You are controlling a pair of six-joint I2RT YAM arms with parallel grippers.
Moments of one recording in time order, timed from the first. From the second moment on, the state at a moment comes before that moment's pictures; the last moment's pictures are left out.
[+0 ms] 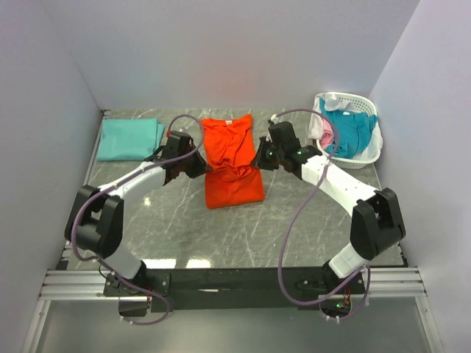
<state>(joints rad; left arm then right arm) -0.41 1.57 1.02 -0.18 0.15 -0.94 0.50 1.56 1.19 -0.36 -0.11 0.60</state>
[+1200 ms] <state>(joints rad) -0.31 1.90 1.26 -0.17 0.21 -0.85 0.39 1.98 1.50 -0.40 -0.17 0.54</state>
